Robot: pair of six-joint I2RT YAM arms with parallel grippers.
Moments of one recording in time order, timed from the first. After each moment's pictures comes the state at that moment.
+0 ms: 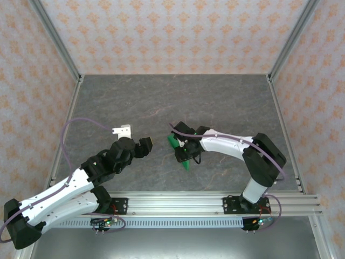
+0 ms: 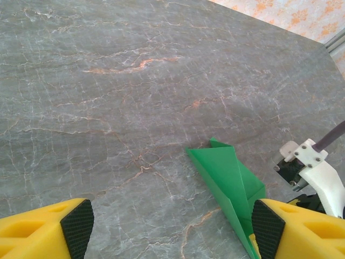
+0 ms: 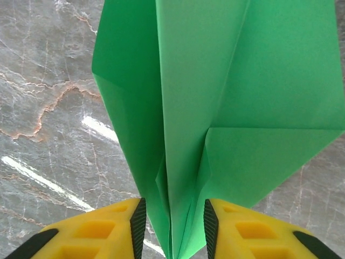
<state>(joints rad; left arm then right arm) -0.78 0.77 0.61 -0.45 -0.42 -0.75 0.85 1.68 1.06 -0.69 -0.09 0.41</state>
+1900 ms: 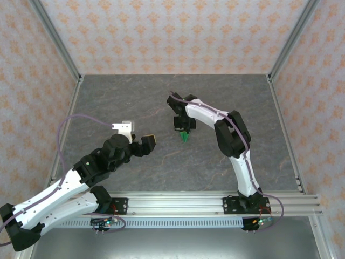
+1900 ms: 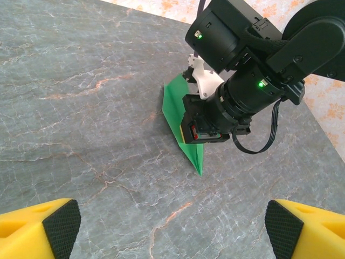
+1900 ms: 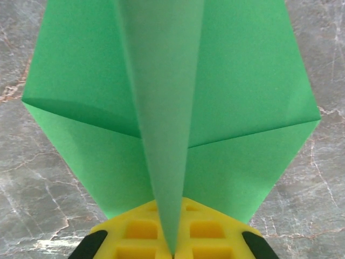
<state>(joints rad) -0.78 0.73 0.70 -0.46 -0.31 -0.64 0.64 2.21 1.77 -1.03 0.07 0.61</state>
